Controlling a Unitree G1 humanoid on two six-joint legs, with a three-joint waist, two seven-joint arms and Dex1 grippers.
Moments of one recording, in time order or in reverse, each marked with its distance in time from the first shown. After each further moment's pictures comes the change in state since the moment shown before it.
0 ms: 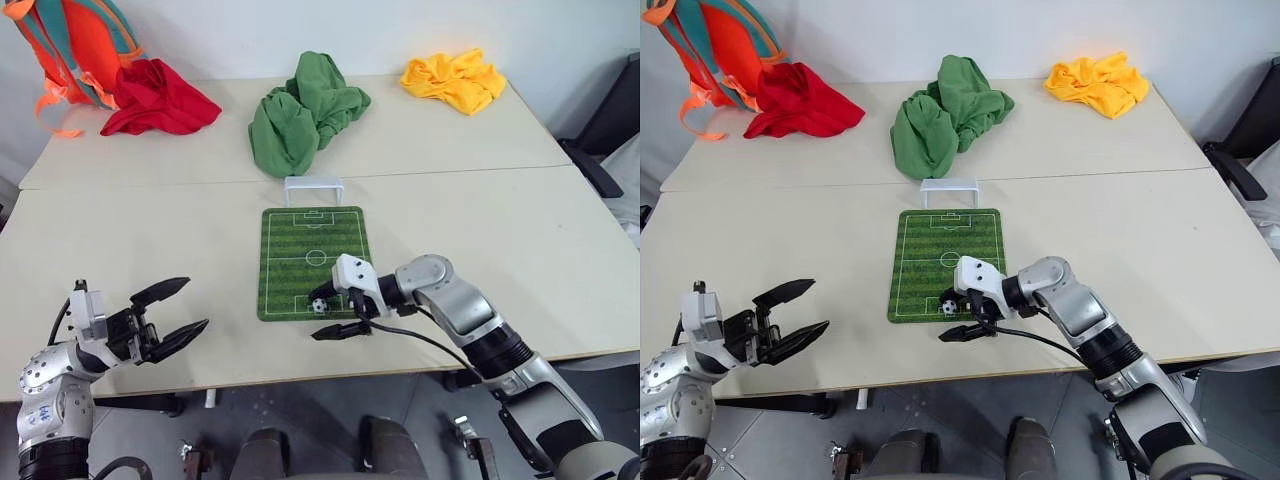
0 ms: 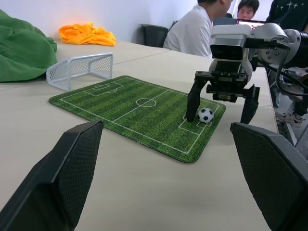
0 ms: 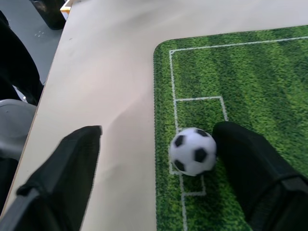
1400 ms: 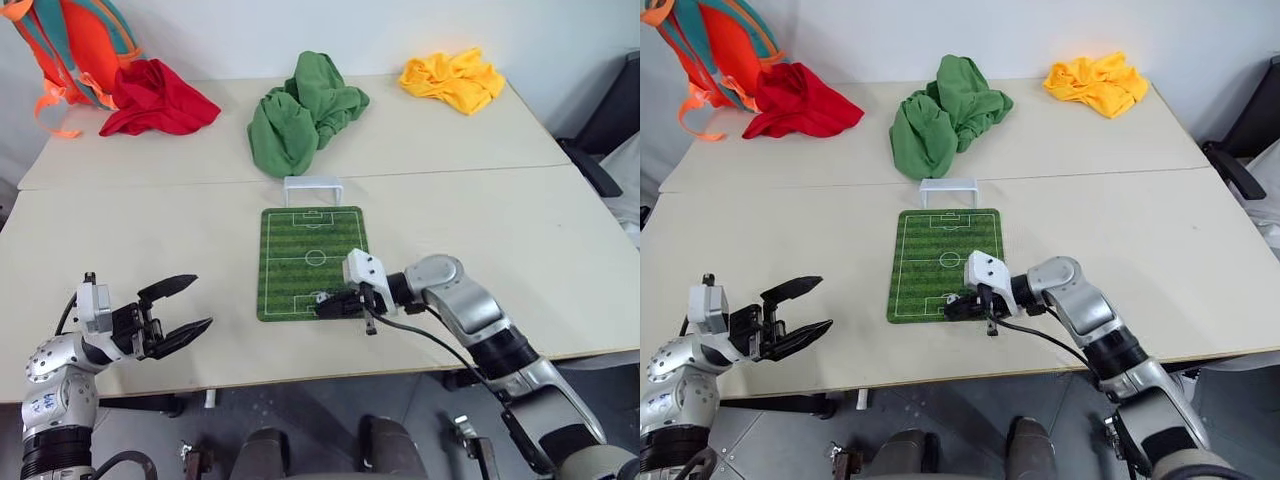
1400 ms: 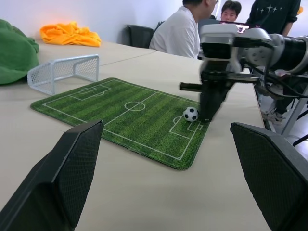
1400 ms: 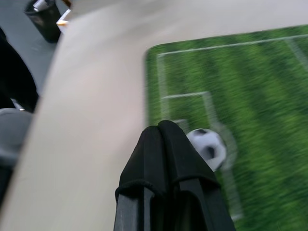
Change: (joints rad) left arm -0.041 0.017 -0.021 0.032 -0.001 0.022 -0.043; right arm -0.032 0.027 -0.058 0.125 0.000 -0.082 0.007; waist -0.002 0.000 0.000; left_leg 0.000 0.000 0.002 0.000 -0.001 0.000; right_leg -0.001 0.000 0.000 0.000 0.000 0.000
